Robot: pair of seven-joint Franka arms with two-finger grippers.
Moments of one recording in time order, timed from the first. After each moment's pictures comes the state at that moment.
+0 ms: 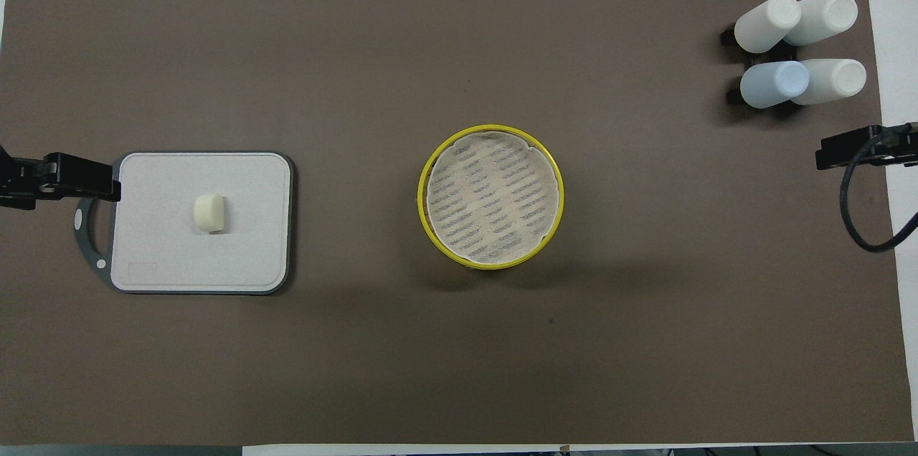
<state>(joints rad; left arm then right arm) -0.04 -0.10 -0.02 -1.66 -0.03 1.53 -0.07 0.01 -0.05 -0.04 -1.66 -0.04 1.62 -0.04</state>
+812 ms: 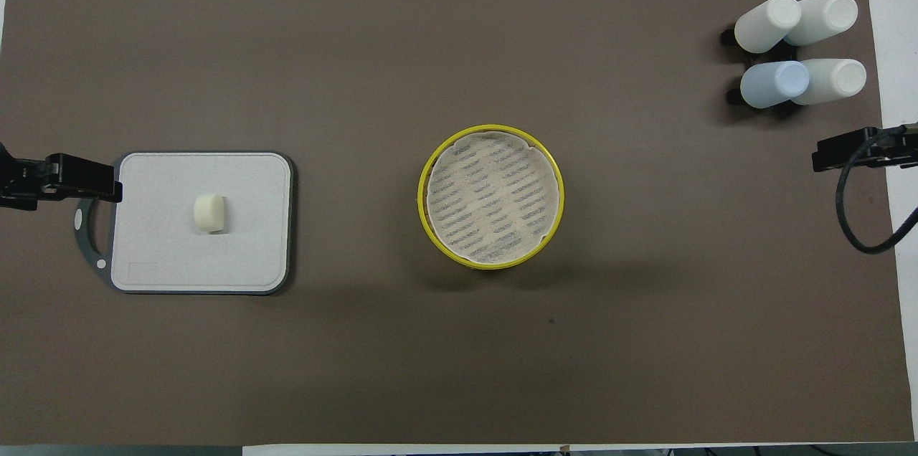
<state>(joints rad) -0.04 -0.10 -0.02 -1.67 -0.03 1.53 -0.07 0.01 -0.05 0.00 -1.66 -0.03 1.58 -0.04</state>
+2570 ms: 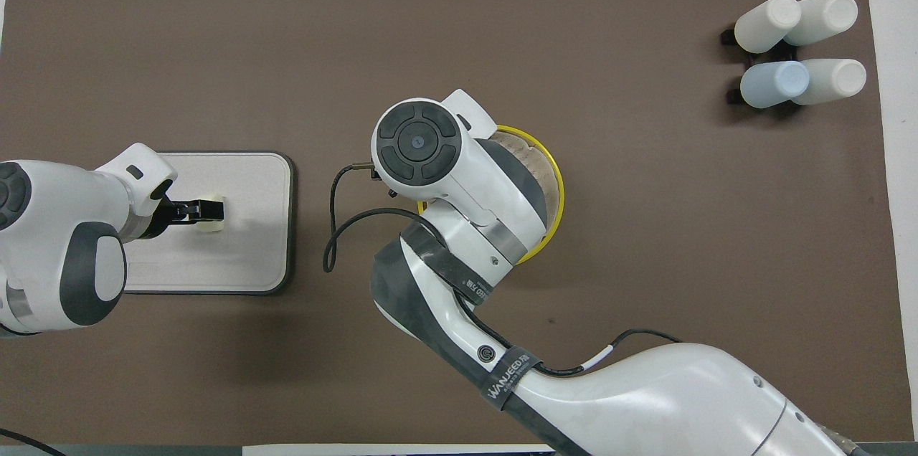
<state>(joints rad) 0.01 0.03 -0.02 -2.32 -0.03 2.39 0.00 0.48 0.51 0.25 -1.46 -0.18 2.05 0.79</state>
